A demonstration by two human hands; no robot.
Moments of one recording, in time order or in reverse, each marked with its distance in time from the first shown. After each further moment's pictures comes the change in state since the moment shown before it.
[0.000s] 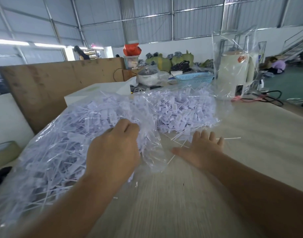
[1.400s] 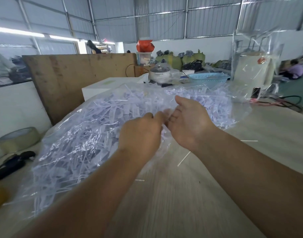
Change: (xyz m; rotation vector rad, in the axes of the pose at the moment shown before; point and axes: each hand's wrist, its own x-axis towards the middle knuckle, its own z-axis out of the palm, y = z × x) left_hand 0.025 -0.008 0.034 0.156 -0.018 0.046; right_hand -0.055 -0.100 -0.085 2.076 -0.401 -0.002
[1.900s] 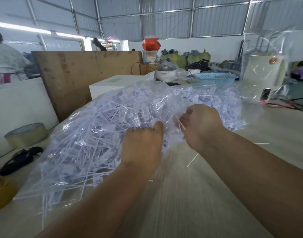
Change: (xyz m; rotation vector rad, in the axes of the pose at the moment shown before) left_hand -0.028 -0.003 0.009 0.118 -0.196 -0.117; right_hand 0.012 0.009 0.003 -0.184 0.234 -0.076
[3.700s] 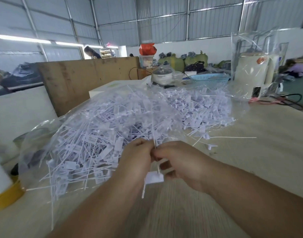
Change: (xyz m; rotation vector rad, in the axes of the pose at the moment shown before) left_hand -0.036 0.010 -0.035 -1.556 -0.253 -0.824; right_hand -0.075 0.037 -0.035 -0.671 -0.506 0.069
